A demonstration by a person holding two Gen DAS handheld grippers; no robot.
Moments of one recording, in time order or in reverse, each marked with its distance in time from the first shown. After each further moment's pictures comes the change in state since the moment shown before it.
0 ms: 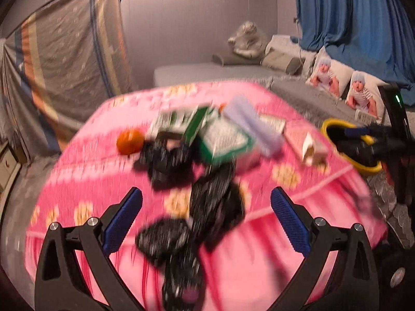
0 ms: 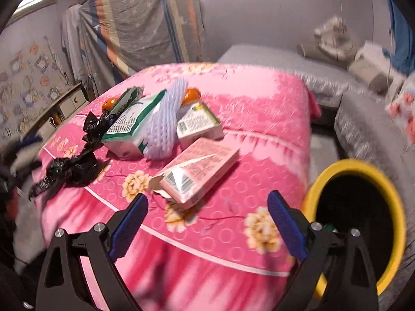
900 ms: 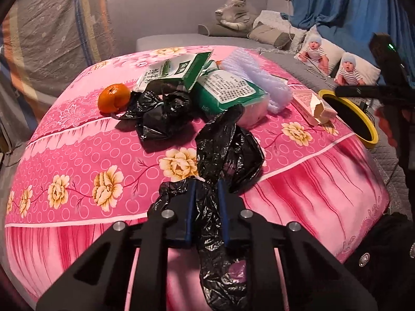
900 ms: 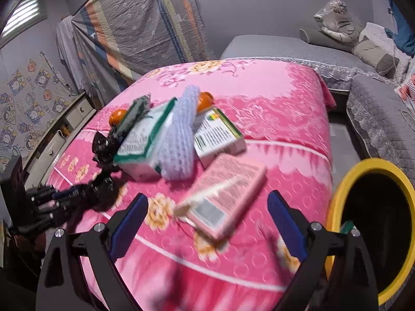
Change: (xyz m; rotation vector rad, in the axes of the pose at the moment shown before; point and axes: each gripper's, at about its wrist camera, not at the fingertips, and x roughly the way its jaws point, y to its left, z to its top) left arm 0.040 0.022 -0.035 0.008 0.141 -0.115; right arm 0.017 0.014 0.031 0.048 0.017 0.076
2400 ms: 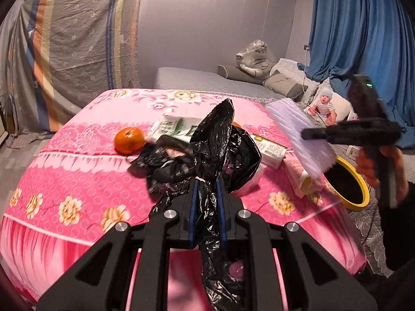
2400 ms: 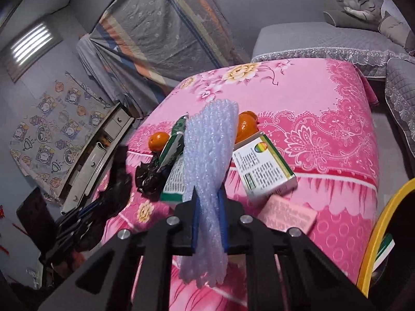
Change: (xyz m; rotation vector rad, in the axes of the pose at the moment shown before) left arm -0.039 -0.006 0.042 -0.164 -0.232 0.036; right arm 0.002 0.001 0.050 0.085 0.021 0.250
